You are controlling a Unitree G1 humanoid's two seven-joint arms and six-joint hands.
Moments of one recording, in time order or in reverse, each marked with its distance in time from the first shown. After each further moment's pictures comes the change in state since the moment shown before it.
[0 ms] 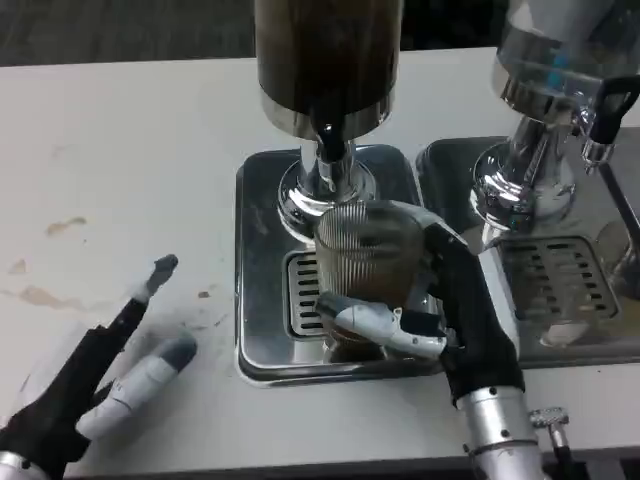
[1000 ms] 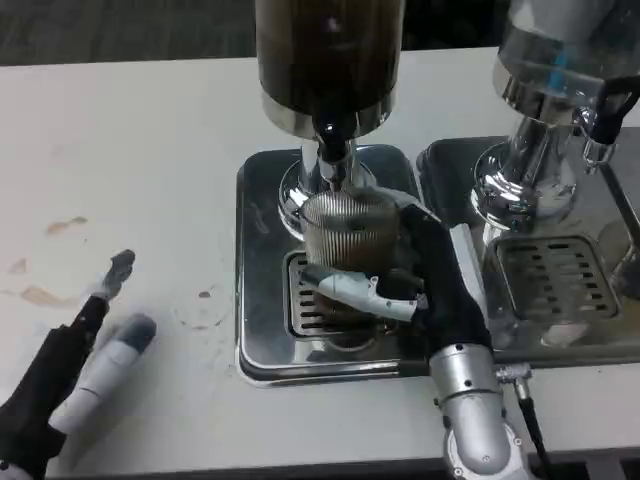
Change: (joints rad) left arm -0.024 -0.034 0.041 0.086 -0.098 0.014 0.010; right arm -0.277 0.022 -0.018 0.375 -0.027 0.002 -0.128
